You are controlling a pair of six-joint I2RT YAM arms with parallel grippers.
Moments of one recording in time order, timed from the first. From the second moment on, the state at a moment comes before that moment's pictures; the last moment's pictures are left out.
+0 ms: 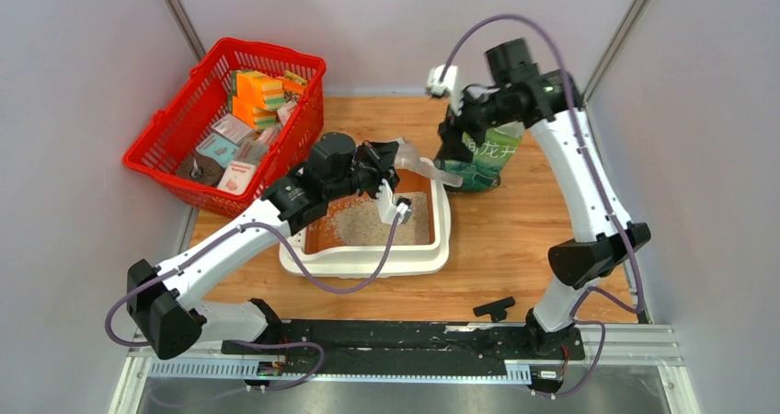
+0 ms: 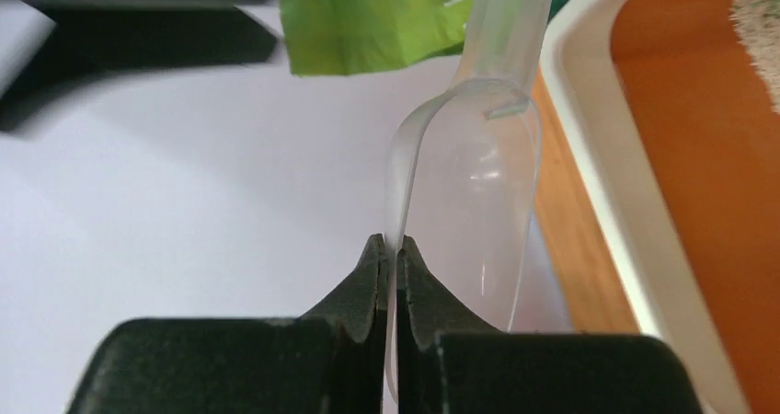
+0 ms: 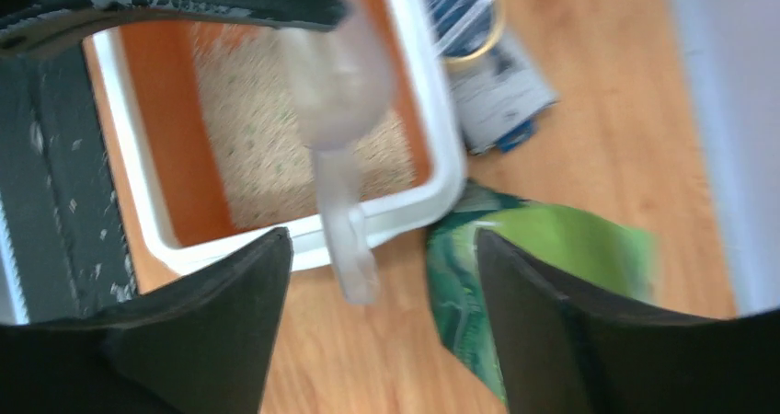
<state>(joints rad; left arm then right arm) -0.77 1.24 1.13 -0.21 0.21 1.73 0.44 1.73 2.14 -1.36 -0.63 -0.79</state>
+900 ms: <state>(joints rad) -0.49 1.57 1.60 -0.45 0.74 -0.02 0.06 1.50 1.81 -0.86 -1.09 0.20</state>
